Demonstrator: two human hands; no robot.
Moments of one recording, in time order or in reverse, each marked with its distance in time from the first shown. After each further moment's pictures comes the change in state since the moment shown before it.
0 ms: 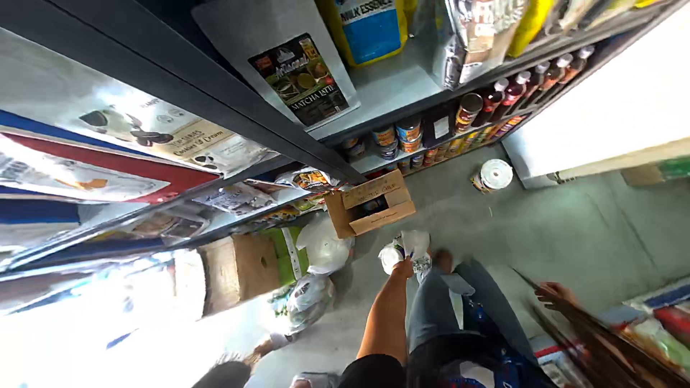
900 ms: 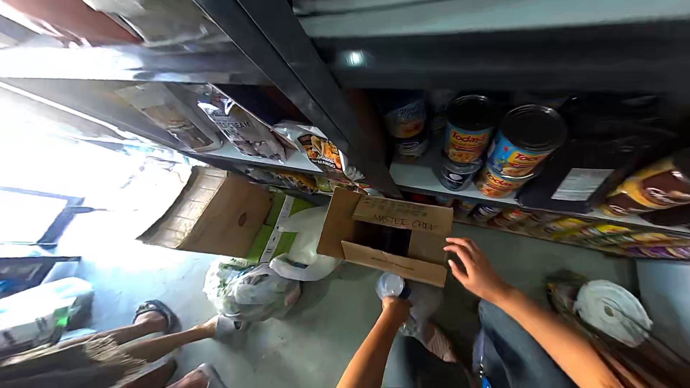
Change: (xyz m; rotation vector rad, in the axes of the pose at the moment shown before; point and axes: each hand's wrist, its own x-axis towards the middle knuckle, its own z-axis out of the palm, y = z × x) left_hand 0.236 -0.023 -0.029 -0.248 0.103 -0.195; right_hand 0.294 -0.285 0.311 -0.787 -0.470 -1.639
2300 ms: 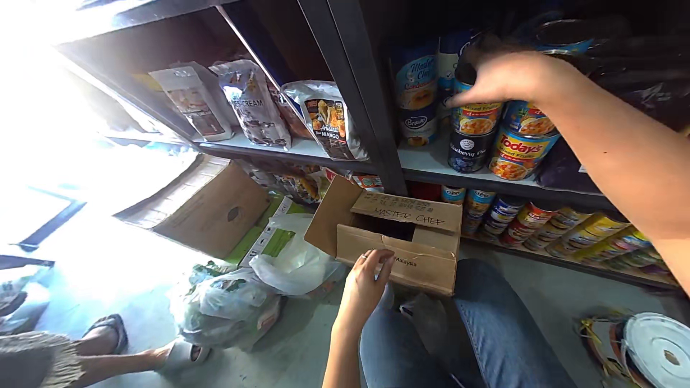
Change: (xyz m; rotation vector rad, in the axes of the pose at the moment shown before) left_hand -0.088 -0.042 -0.034 -0.485 1.374 0.591; right_hand 0.175 -0.132 -0.195 -0.656 0.099 0.120
